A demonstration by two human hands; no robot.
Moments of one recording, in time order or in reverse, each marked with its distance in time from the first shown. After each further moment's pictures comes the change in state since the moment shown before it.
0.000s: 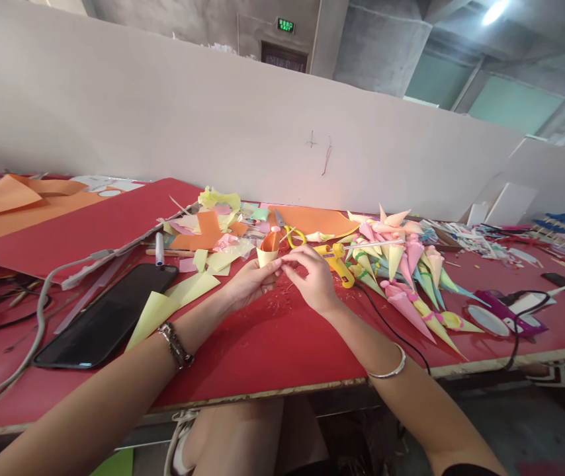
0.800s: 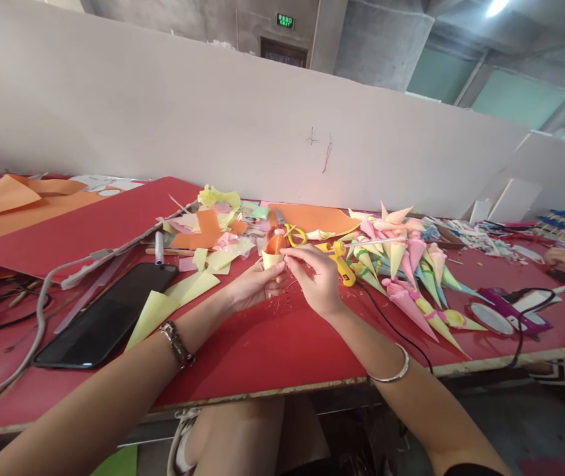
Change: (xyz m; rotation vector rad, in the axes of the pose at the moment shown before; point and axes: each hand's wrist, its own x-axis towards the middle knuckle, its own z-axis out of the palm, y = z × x) left_hand -0.003 -0.001 0.003 -0.032 -0.174 -0.109; right_hand 0.001 -0.019 -0.006 0.116 0.107 -0.013
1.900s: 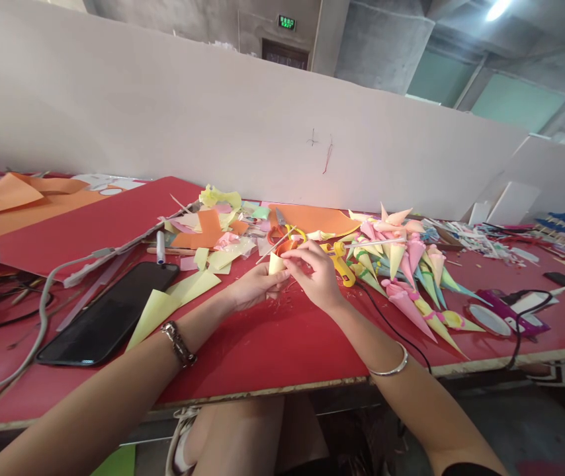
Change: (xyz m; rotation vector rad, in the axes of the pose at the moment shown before) left_hand 0.000 -0.002 0.001 0.230 0.000 0.019; right_hand 0.003 0.013 -0.003 -0.119 -0.092 -0.011
